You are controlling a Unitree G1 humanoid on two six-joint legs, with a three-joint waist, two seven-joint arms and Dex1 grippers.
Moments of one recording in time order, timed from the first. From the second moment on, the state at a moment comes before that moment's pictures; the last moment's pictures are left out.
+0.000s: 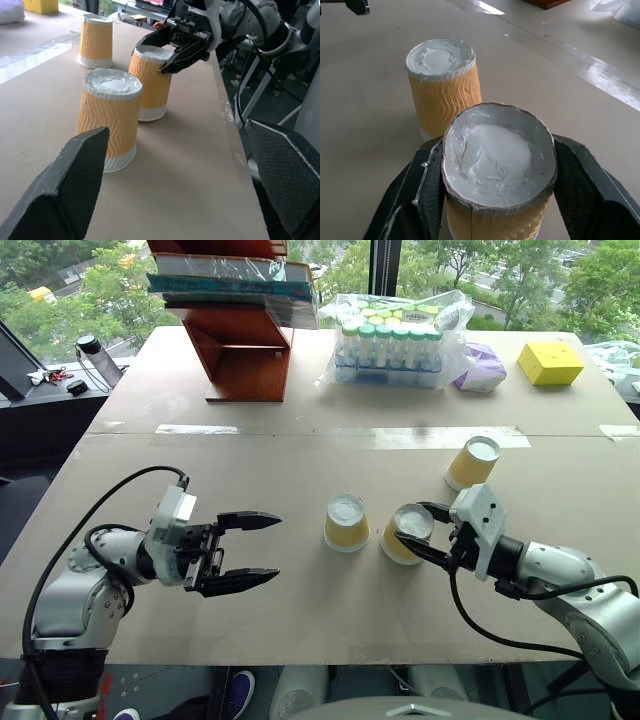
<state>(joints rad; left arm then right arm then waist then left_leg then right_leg) -0.02 0.79 0.23 -0.14 -0.73 0.32 -1.49 -0.04 -0.63 0.11 -0.72 0.48 0.69 0.52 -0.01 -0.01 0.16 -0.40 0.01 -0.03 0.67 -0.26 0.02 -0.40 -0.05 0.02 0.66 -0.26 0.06</state>
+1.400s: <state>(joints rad) -0.45 0.60 -0.13 0.10 -0.46 0.25 -1.41 0.53 -0.68 -0.50 -0.98 0.75 0.40 0.79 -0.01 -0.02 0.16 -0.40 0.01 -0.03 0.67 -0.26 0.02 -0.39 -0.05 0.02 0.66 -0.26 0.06</state>
